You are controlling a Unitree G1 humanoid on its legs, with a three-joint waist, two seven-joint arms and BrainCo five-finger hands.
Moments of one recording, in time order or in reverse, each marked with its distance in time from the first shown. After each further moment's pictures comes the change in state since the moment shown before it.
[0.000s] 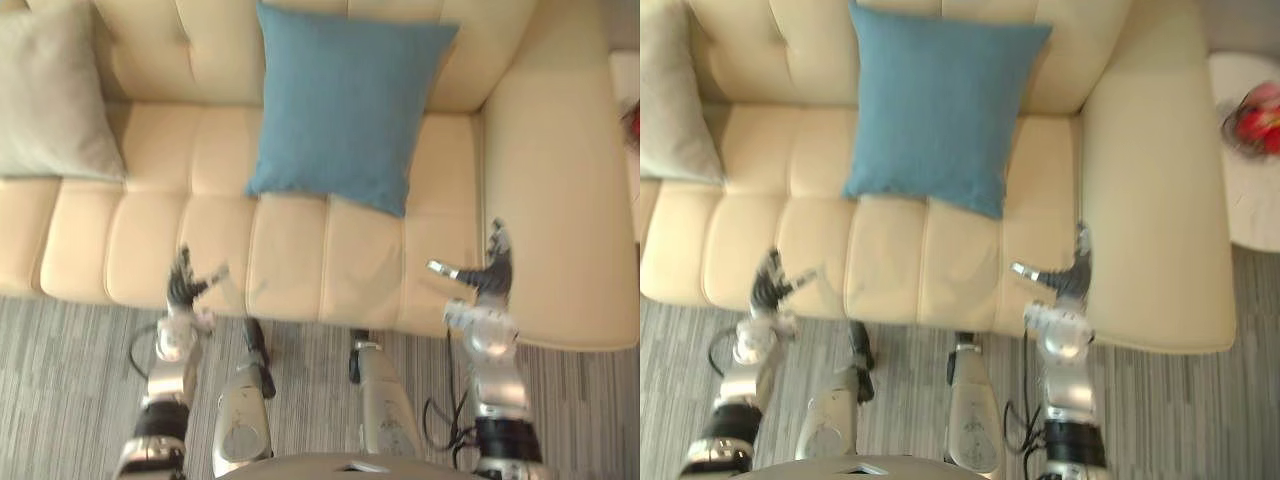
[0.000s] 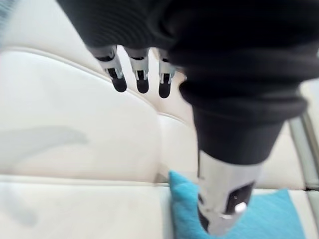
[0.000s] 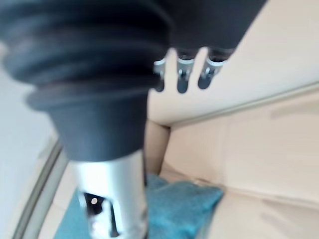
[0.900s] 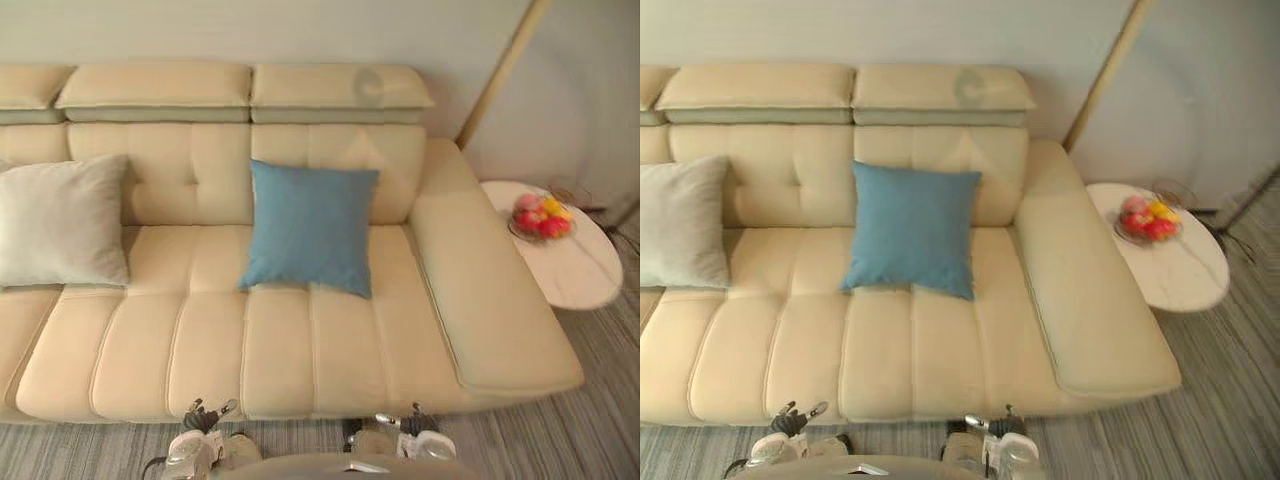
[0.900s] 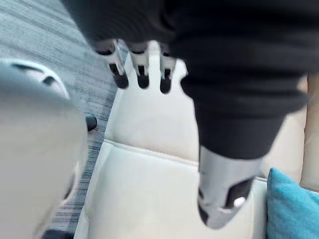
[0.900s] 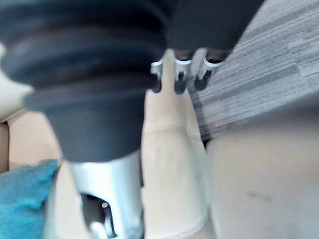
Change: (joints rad) left arm 0.074 -0.089 0.189 0.503 0.132 0.060 -0.067; right arm 0.003 0.134 -0.089 0.860 0.019 0.020 0.168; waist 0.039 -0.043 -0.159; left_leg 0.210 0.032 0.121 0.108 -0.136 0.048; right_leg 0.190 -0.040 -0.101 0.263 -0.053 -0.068
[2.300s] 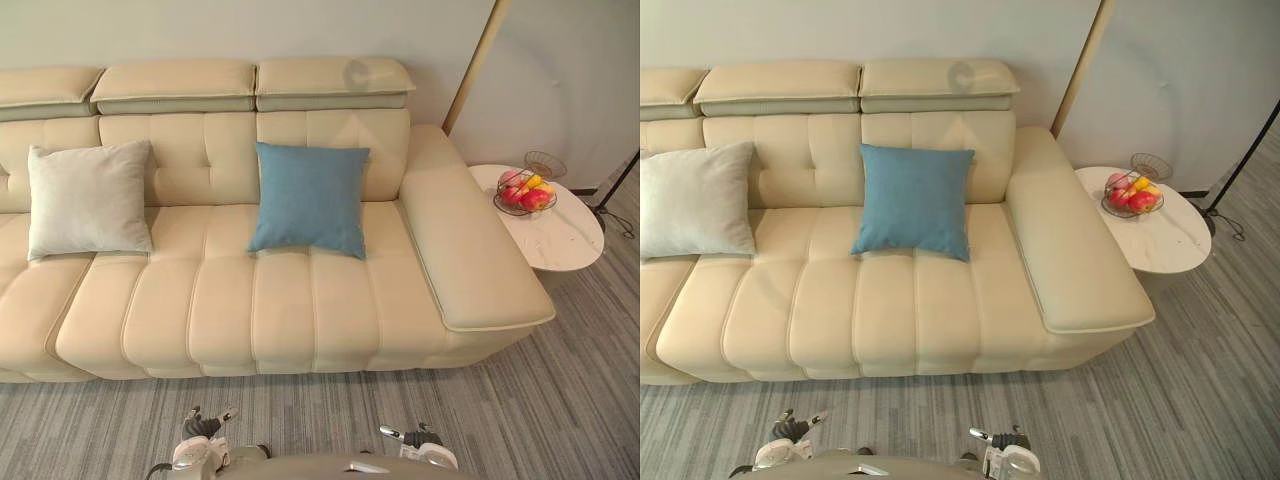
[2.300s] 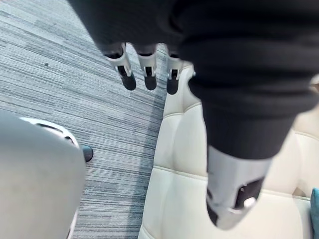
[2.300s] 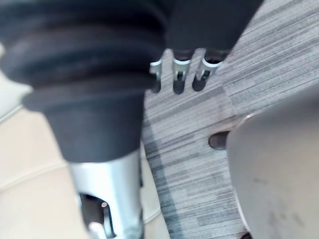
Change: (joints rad) left arm 0.040 -0.027 0.000 0.030 0.049 -0.009 0.066; right arm -0.014 0.017 -0.134 0.108 -0.018 0.018 -0.047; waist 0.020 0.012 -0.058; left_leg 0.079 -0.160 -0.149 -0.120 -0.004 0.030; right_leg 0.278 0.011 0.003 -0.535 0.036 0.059
